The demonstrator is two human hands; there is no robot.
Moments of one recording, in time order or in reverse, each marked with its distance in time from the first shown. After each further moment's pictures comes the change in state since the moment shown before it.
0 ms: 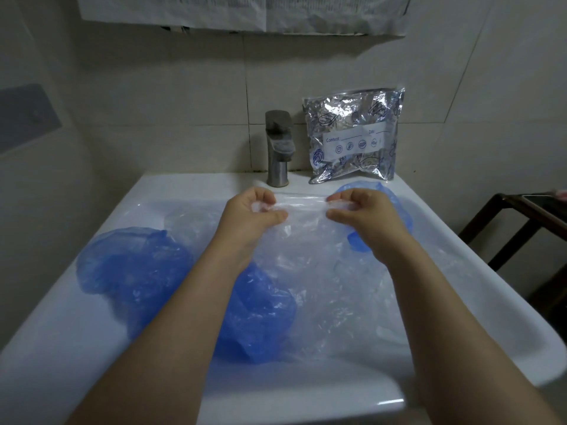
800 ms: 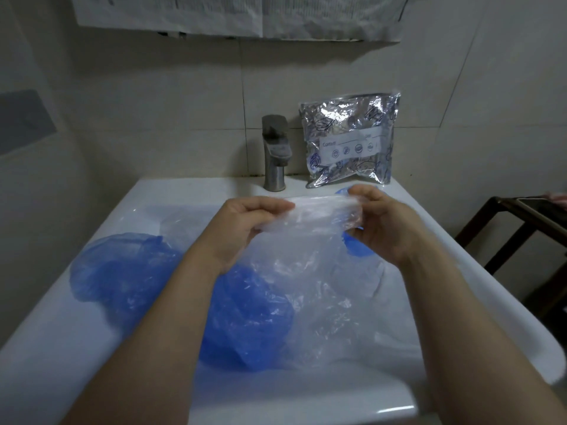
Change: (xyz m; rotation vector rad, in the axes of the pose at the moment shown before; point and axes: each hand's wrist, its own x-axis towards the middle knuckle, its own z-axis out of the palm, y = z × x) left_hand 0.001 0.006 -0.017 -0.090 -0.274 0.021; right_hand 0.007 0.004 -0.023 0.732 -0.107 0.311
